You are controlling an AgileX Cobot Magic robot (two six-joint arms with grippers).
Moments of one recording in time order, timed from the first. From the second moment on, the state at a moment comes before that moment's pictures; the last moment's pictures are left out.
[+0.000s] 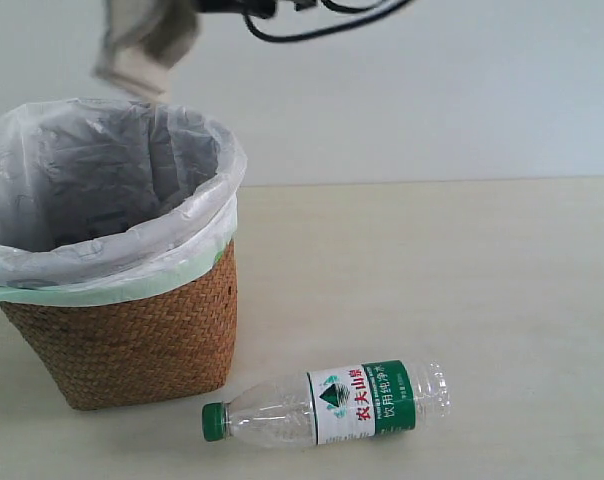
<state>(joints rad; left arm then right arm) 0.03 0.00 0.00 0.01 0.31 -0.10 0.59 1.91 -2.00 0.80 0.68 -0.22</state>
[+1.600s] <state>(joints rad) 0.03 0.00 0.00 0.01 0.31 -0.10 0.65 1.85 -1.48 0.08 1.22 -0.44</state>
